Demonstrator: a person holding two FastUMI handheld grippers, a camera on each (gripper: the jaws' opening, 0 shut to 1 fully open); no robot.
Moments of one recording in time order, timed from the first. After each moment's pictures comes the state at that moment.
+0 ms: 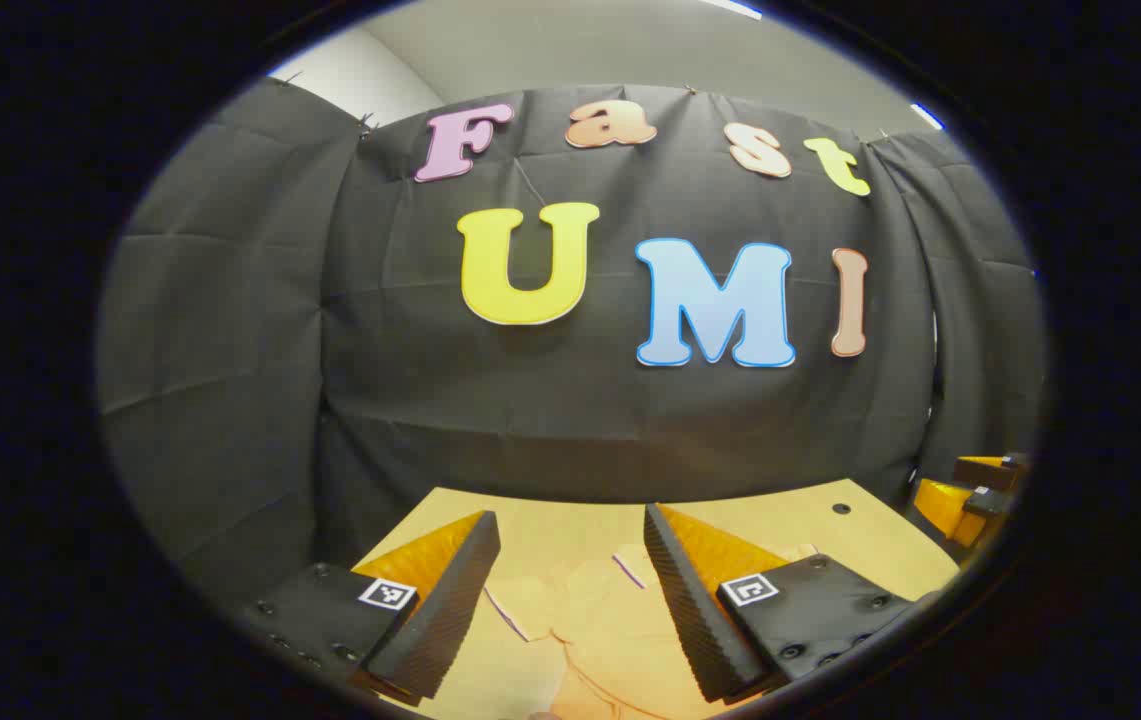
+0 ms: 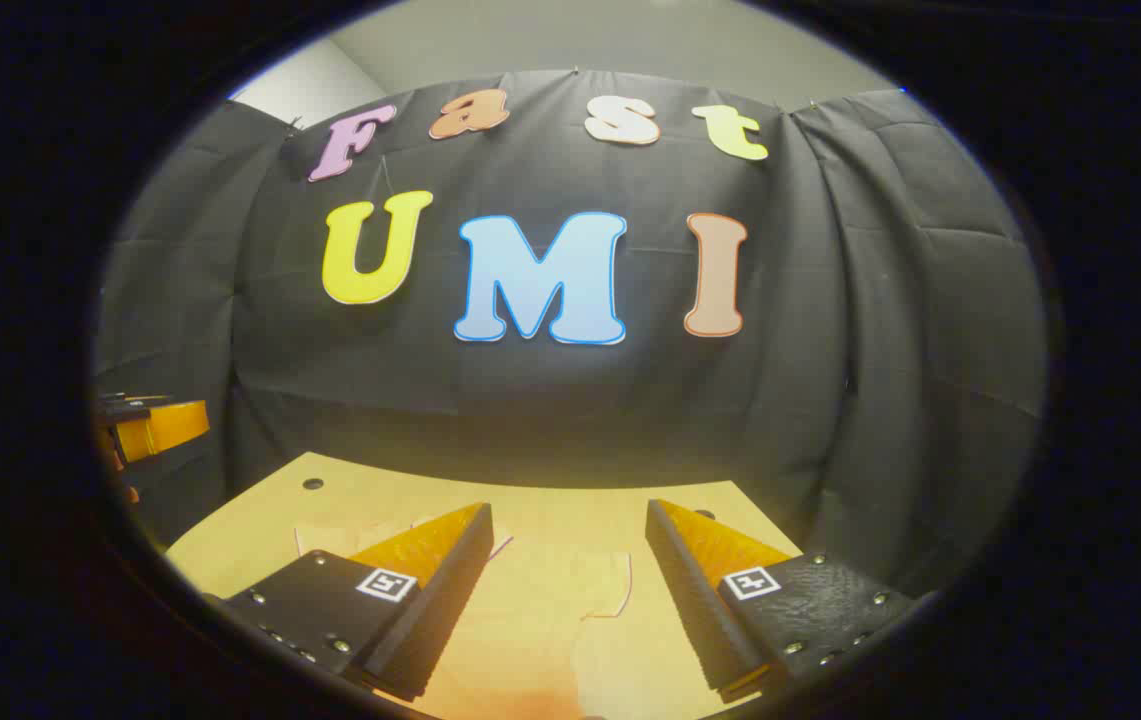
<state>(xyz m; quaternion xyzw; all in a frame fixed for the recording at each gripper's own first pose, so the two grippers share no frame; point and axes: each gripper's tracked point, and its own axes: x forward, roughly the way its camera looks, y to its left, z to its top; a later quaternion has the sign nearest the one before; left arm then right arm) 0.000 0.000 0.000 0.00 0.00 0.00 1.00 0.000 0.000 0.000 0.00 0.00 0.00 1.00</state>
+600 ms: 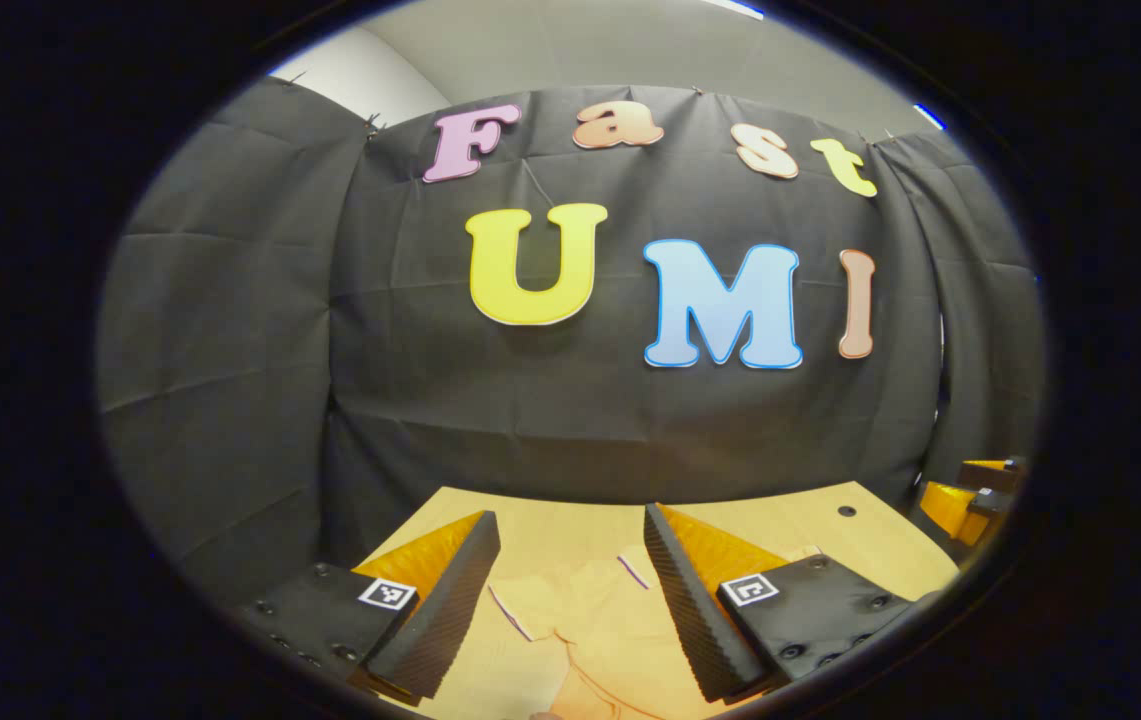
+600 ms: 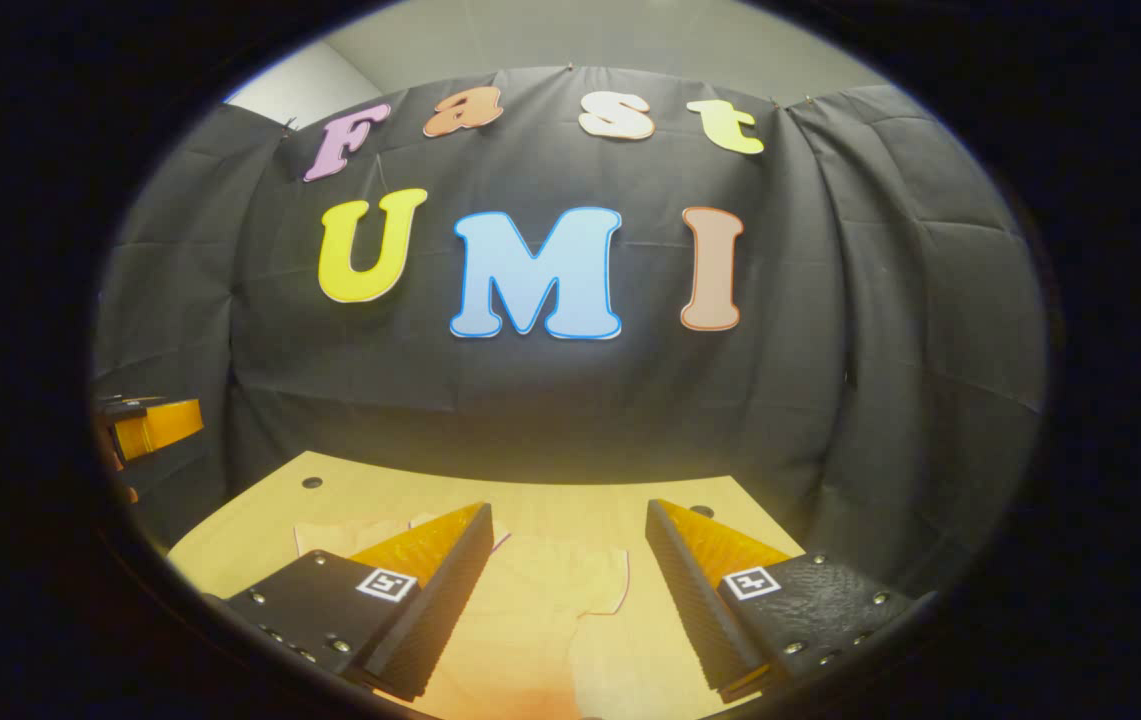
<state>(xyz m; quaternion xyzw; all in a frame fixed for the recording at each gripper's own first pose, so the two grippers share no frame) 0.001 0.002 -0.002 0.00 0.00 0.01 1.00 0.003 -0.006 -0.005 0.01 0.00 0.00 1.00</state>
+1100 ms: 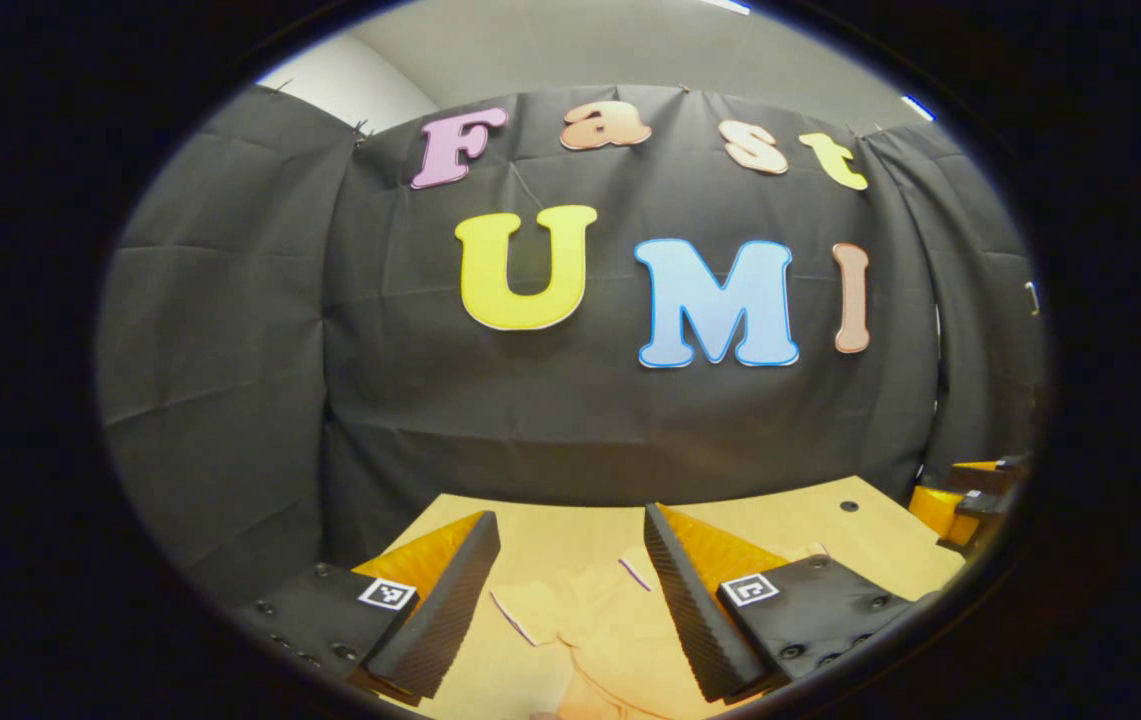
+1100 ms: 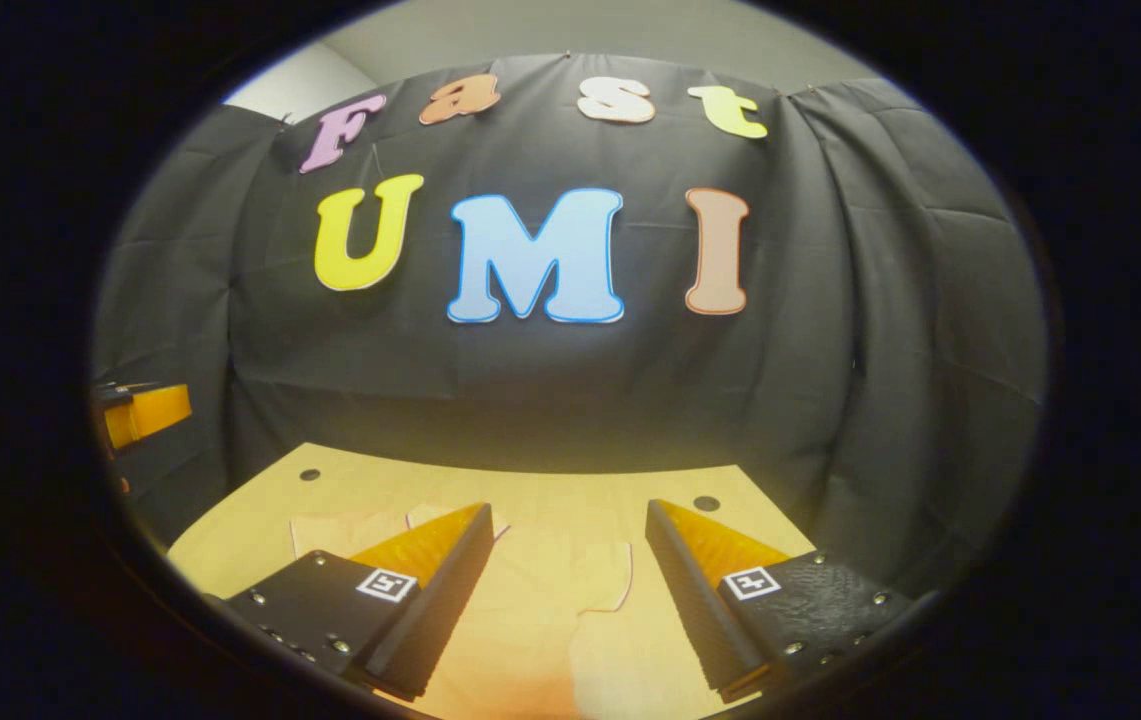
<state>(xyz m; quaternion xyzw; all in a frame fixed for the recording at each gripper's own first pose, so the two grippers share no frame) 0.009 -0.003 0.002 0.03 0.00 0.00 1.00 0.031 -0.009 -0.024 0.01 0.03 0.01 1.00</state>
